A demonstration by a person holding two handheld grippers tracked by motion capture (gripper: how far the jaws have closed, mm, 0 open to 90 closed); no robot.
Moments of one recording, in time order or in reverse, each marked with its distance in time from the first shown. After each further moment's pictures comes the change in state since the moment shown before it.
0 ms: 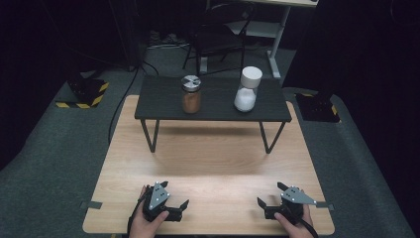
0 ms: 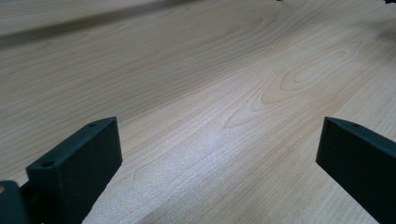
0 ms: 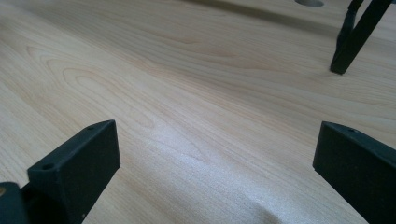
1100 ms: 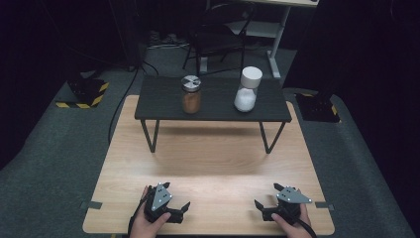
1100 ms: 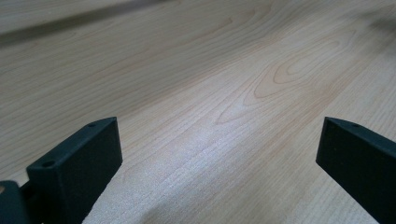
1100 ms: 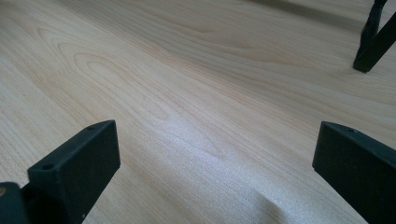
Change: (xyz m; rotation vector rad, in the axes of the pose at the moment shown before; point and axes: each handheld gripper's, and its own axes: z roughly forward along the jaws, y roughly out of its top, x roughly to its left) left arm 0.000 0.003 0.002 0.020 -0.023 0.026; right arm 0.000 0.008 0.005 0.043 0.034 -0.038
